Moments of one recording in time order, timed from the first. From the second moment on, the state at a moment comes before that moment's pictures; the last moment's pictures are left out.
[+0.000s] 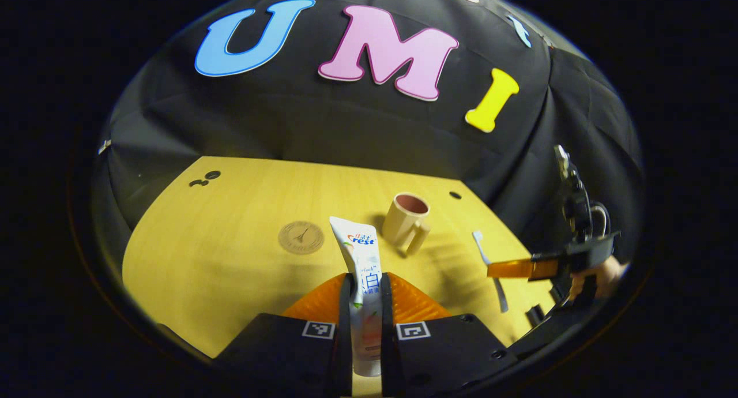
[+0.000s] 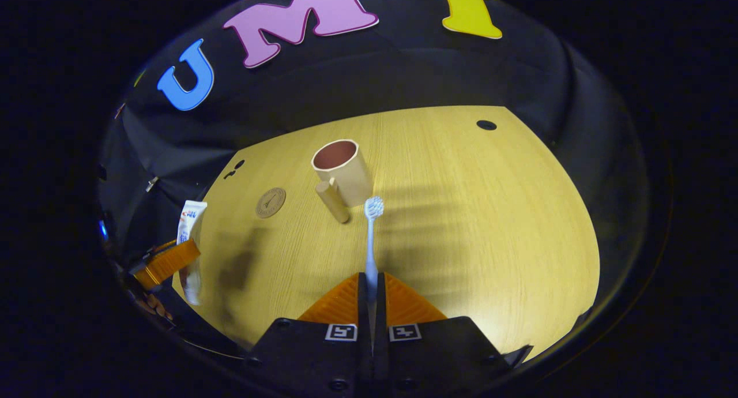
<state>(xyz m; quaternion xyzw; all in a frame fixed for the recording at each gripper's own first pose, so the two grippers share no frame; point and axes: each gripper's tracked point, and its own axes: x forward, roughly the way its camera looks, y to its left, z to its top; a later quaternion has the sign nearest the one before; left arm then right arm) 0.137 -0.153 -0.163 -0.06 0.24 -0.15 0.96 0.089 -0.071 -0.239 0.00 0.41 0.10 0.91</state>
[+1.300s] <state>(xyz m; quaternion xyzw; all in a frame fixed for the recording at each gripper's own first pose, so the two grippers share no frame) 0.353 -0.290 -0.151 -0.02 0.06 -0.23 0.97 0.141 -0.150 -0.268 0.05 0.41 0.07 0.91</state>
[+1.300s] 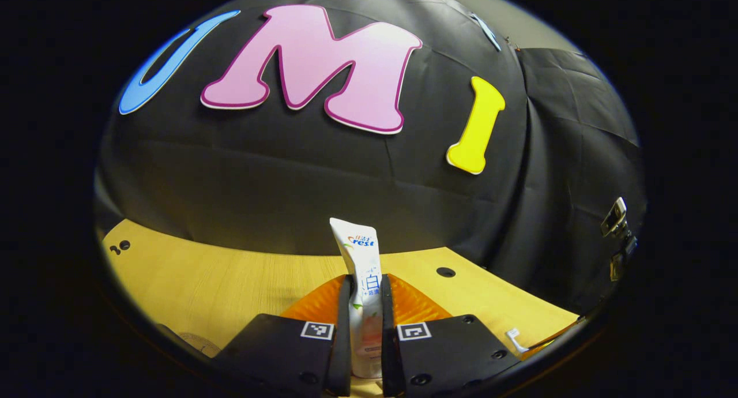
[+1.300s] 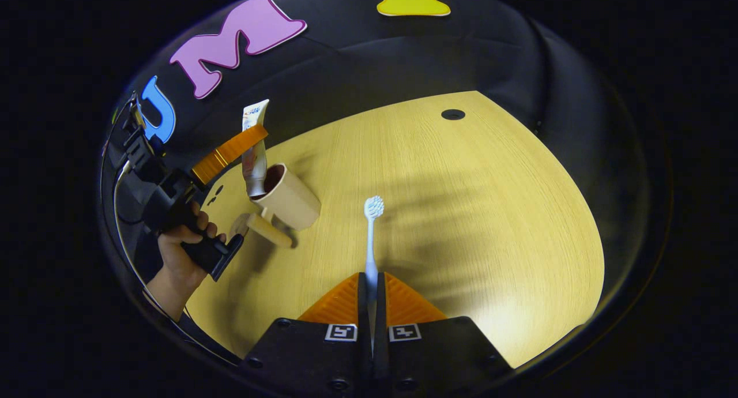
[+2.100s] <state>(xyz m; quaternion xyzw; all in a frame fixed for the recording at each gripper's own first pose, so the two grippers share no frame) 0.258 -0.253 -0.136 0.00 0.00 -0.21 0.98 0.202 -0.103 -0.240 0.05 0.31 0.11 0.94</state>
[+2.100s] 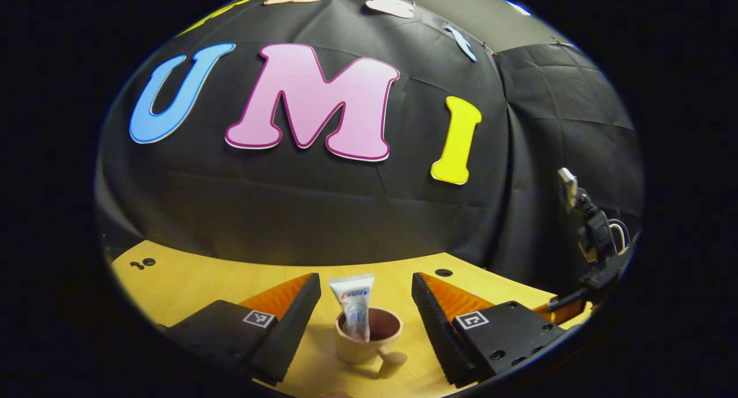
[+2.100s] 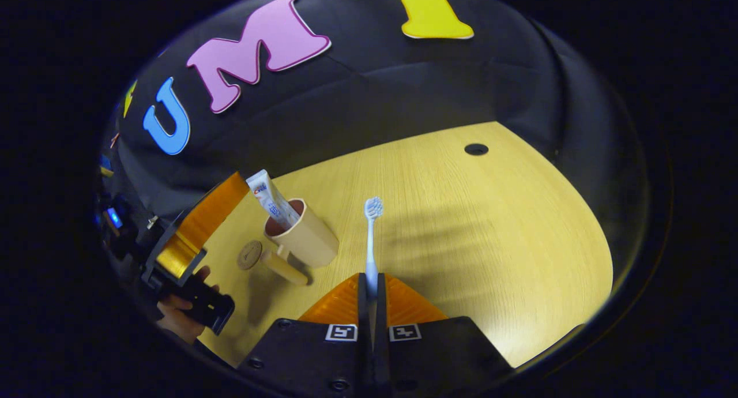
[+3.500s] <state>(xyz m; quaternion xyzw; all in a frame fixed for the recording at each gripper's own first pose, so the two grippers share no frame) 0.132 -0.142 -0.223 -0.03 0.15 -0.12 0.98 0.324 0.014 -0.169 0.10 0.05 0.18 0.98</state>
